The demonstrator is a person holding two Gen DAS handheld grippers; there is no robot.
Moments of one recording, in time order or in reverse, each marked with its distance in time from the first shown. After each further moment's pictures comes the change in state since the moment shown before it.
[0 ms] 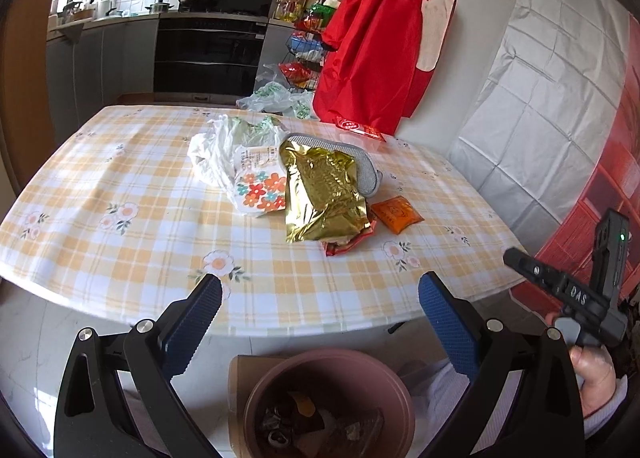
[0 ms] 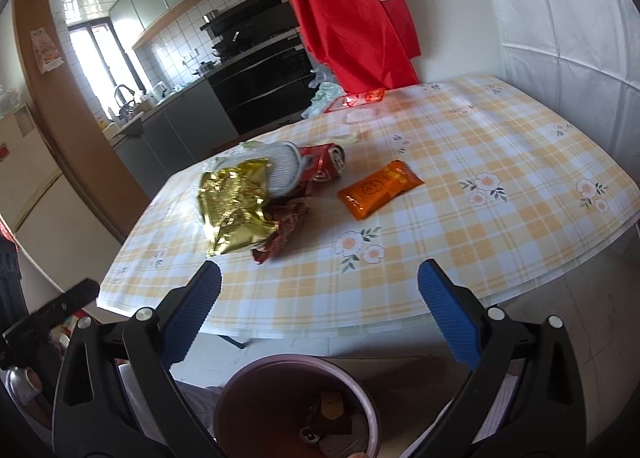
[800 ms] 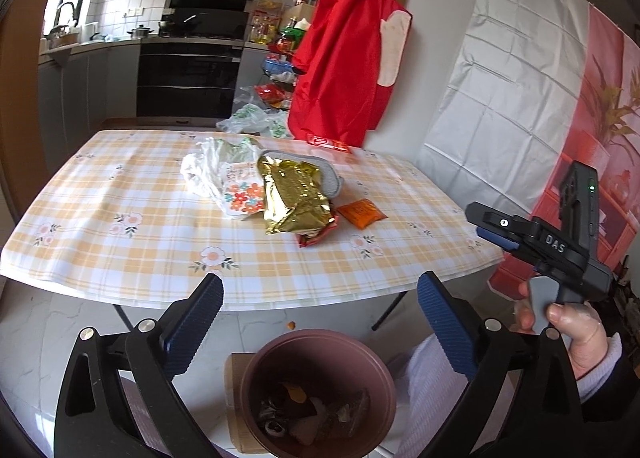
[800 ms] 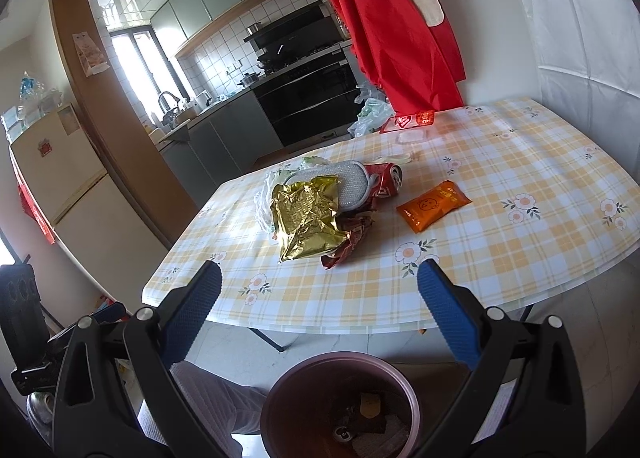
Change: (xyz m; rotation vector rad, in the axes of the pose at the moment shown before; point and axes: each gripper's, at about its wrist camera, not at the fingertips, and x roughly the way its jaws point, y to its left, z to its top) left arm -0.085 -0.016 -0.032 0.061 -0.074 -0.064; right arm -0.054 0.046 0.000 -0.048 -0.052 0.154
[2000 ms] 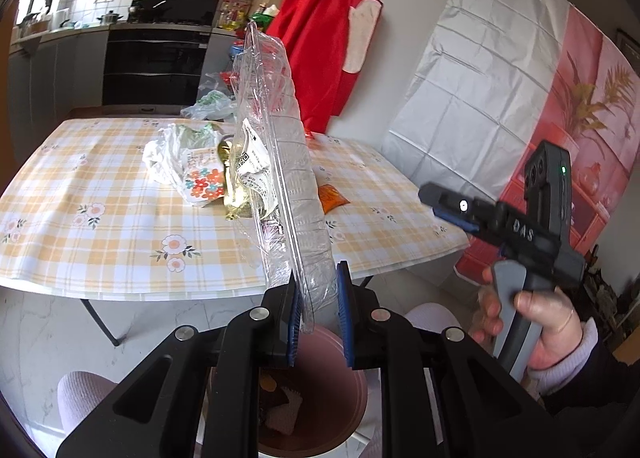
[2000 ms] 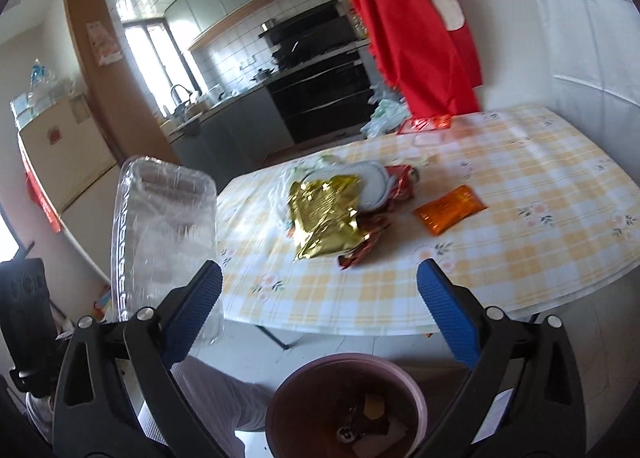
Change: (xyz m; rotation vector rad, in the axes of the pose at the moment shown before) left arm 0.002 -0.011 -0.005 0.021 0.053 -0.155; right arm 0.001 0.015 0.002 -0.036 -0.002 0.029
